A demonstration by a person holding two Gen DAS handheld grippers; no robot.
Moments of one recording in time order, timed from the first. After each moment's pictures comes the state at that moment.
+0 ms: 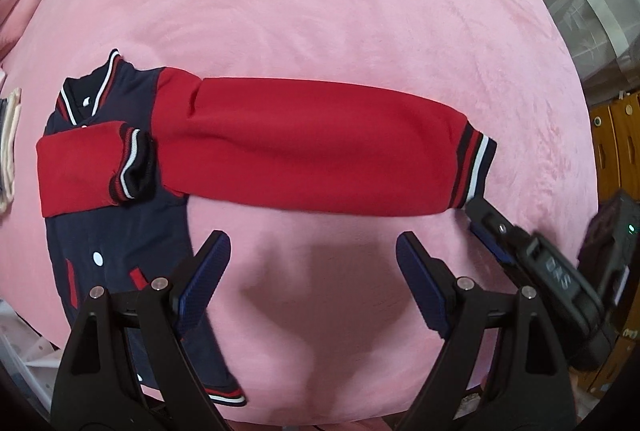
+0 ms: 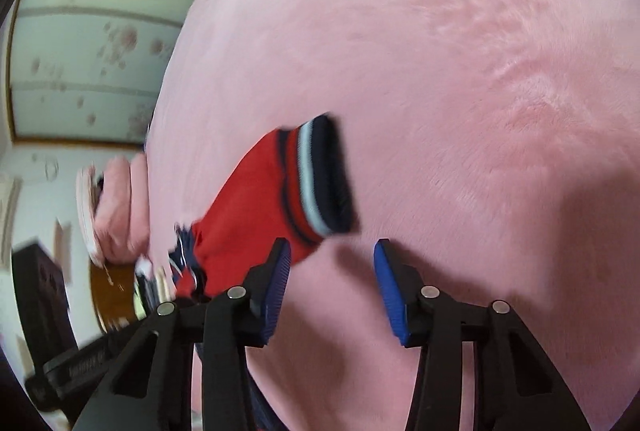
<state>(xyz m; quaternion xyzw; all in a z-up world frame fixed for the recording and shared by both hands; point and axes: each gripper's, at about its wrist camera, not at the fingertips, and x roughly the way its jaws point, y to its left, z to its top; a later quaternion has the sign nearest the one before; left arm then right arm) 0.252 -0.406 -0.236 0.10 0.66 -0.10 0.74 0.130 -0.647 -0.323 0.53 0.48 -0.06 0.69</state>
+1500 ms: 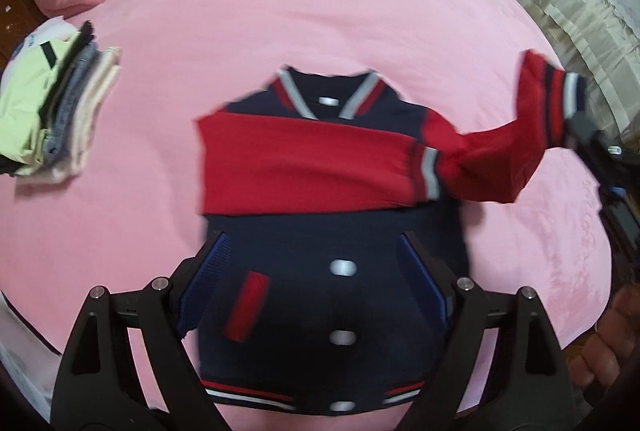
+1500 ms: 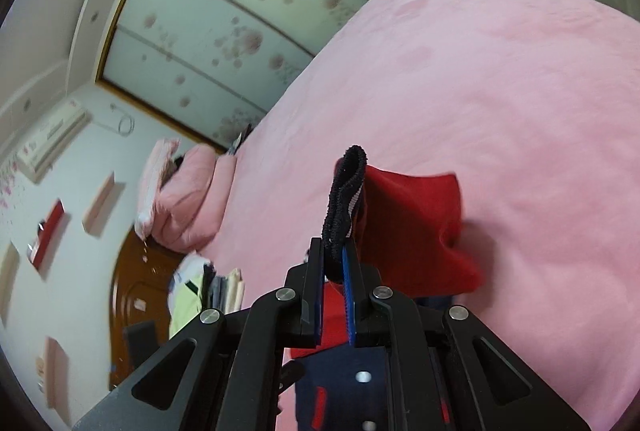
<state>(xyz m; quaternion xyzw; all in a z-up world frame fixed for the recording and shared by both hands) 0.251 -0.044 -0.172 0.03 0.55 -0.07 0.83 0.195 -0.345 -0.116 0.40 0.35 0.03 0.85</state>
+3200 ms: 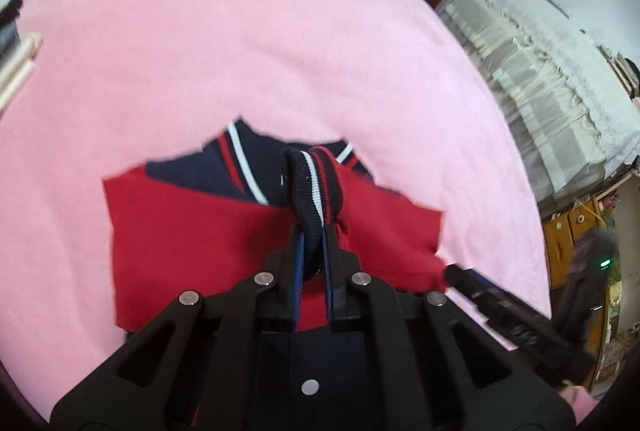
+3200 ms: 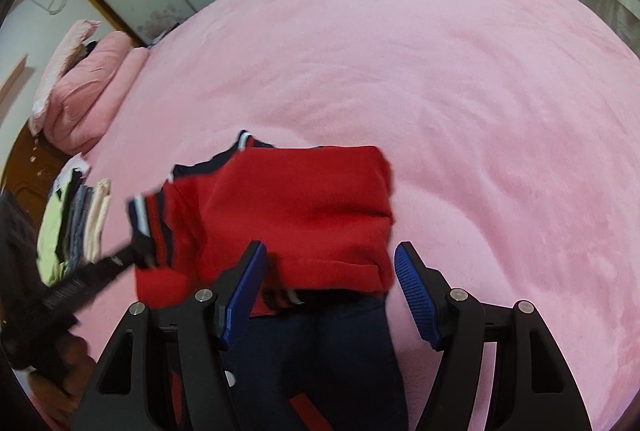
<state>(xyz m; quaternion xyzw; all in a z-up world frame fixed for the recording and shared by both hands) 0.352 -0.053 -0.222 -0.12 0.50 -0.19 0.84 0.261 -0.340 -0.240 0.23 0.51 -0.03 0.83</state>
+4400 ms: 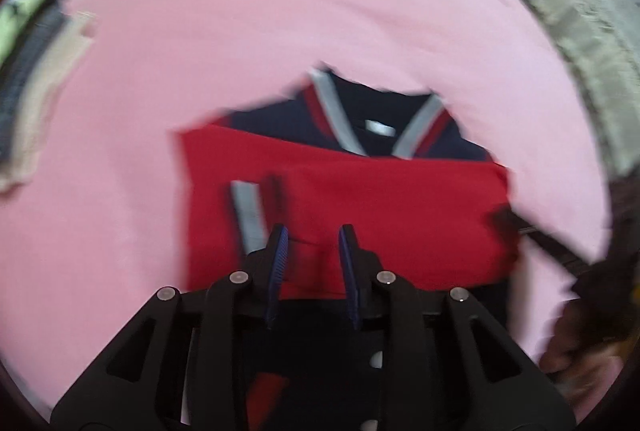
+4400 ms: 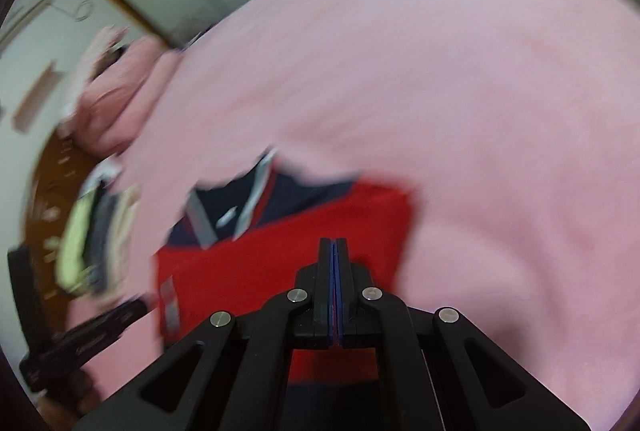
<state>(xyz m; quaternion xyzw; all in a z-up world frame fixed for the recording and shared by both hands) 0.376 -0.085 -0.263 -0.05 0.59 -0.09 0.80 0.327 -0.322 -0.304 0.27 0.52 0.06 0.81</state>
